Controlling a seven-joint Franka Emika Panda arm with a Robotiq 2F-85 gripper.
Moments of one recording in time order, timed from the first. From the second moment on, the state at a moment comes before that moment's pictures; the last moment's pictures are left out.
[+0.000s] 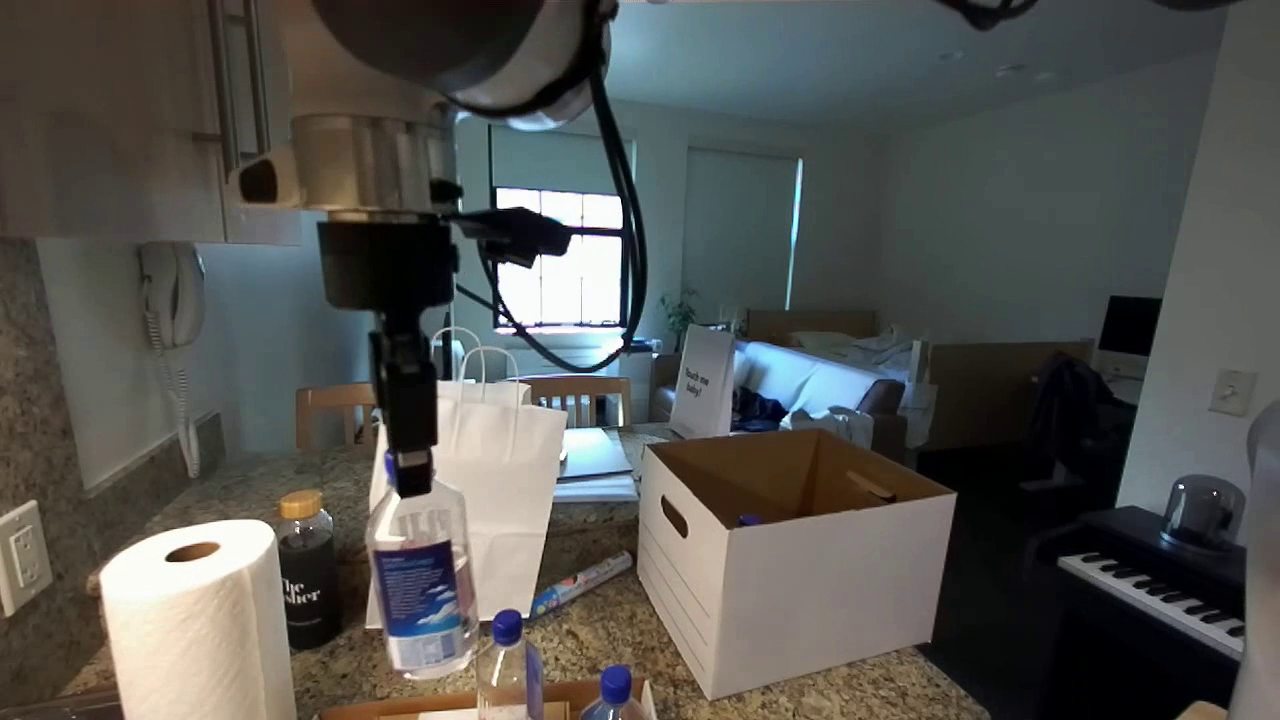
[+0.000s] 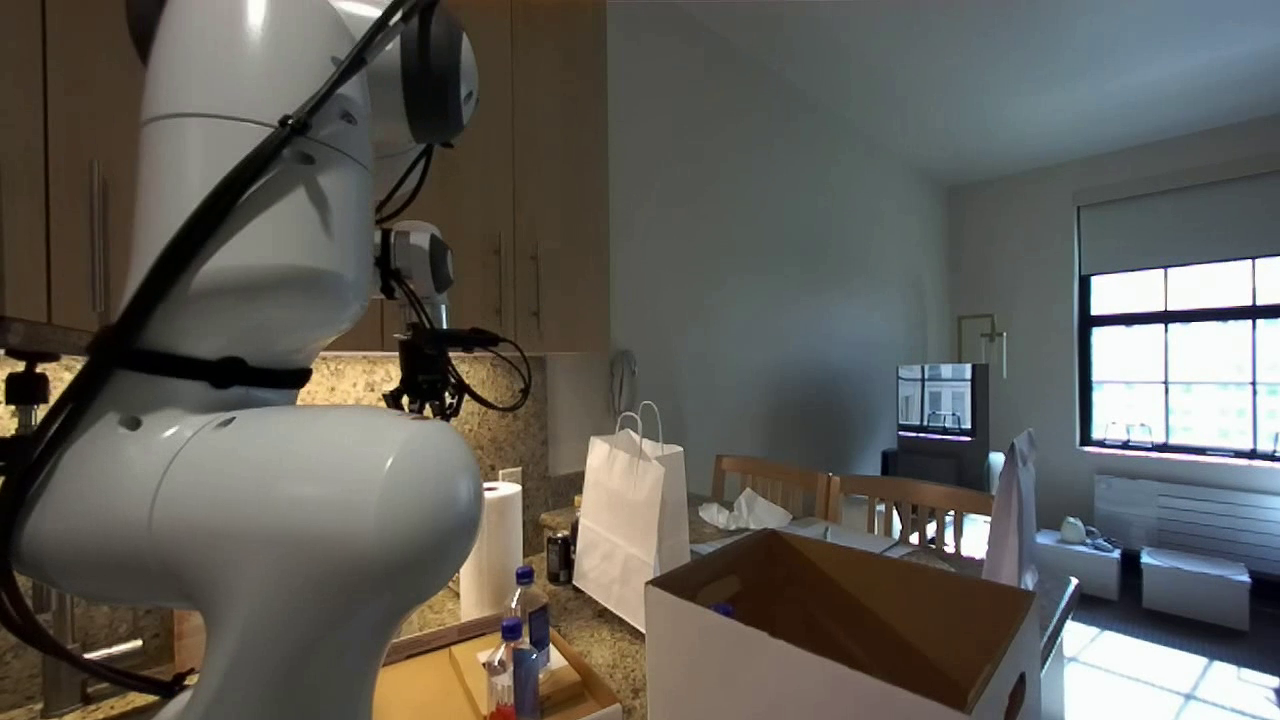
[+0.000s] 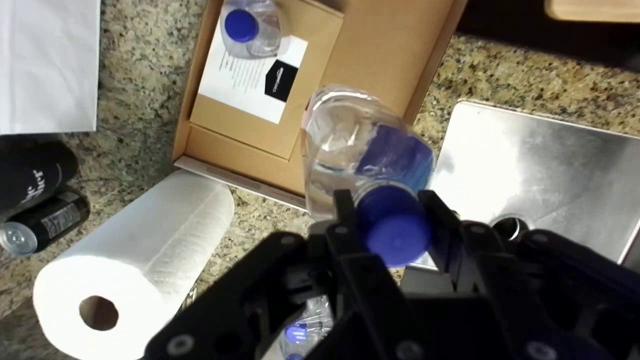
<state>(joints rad) 0.48 0.06 0.42 -1.93 -0.09 2.00 -0.63</state>
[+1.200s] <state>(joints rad) 0.43 0.58 0.34 -1.71 -0.06 2.16 -0.39</state>
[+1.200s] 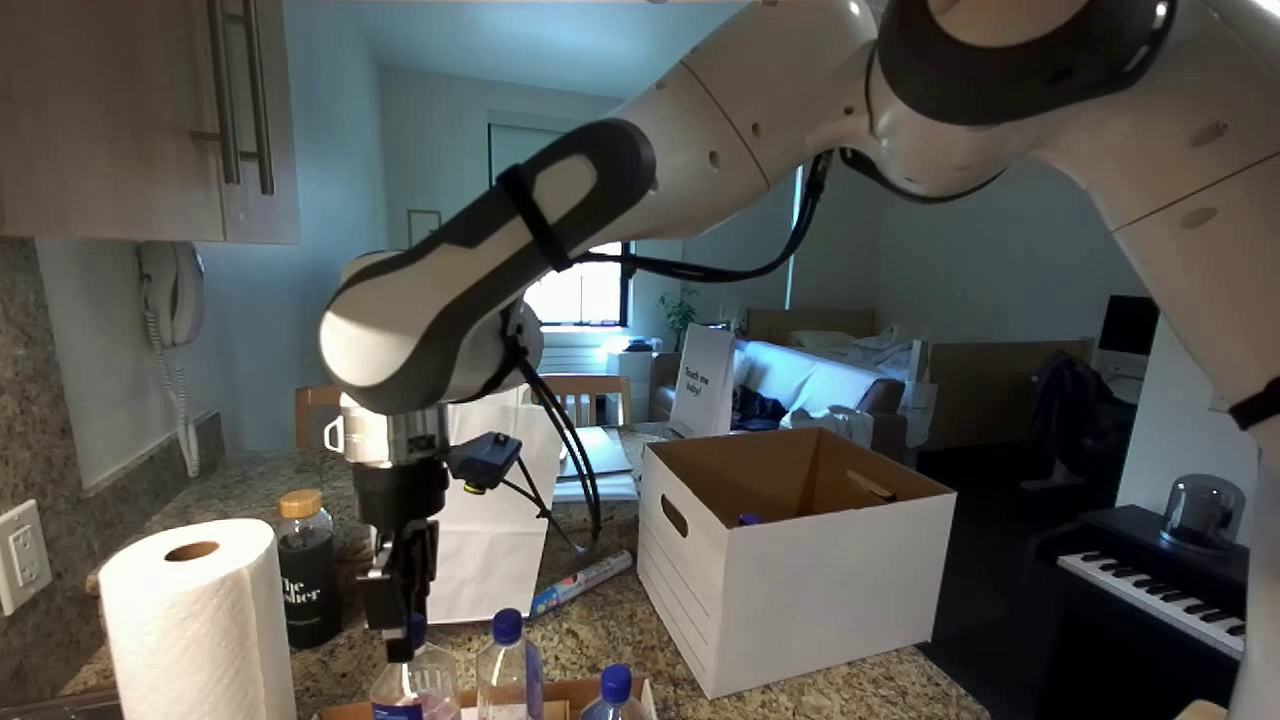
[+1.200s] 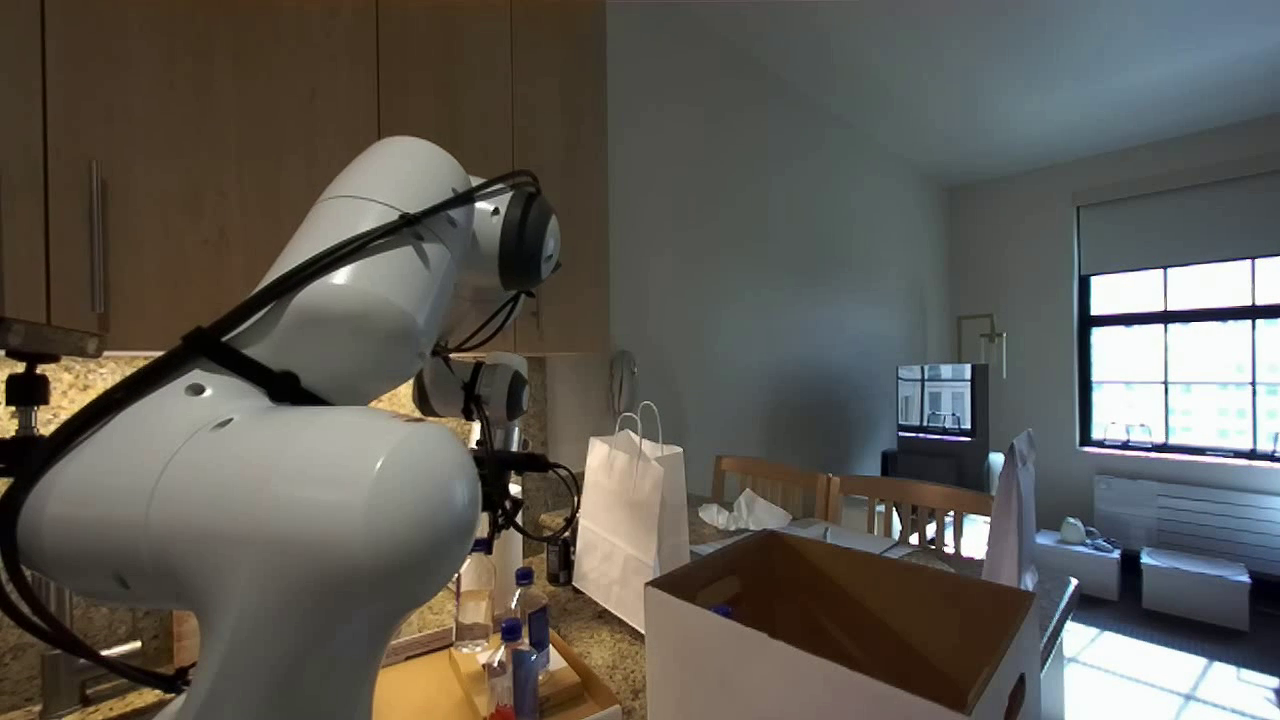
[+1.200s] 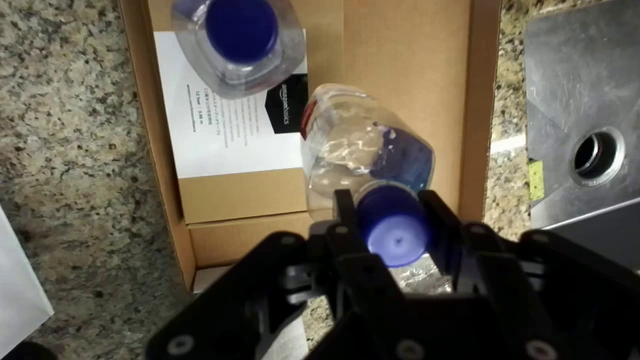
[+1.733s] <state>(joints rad) 0.45 0.69 0.30 -1.53 -0.07 2.17 -0.23</state>
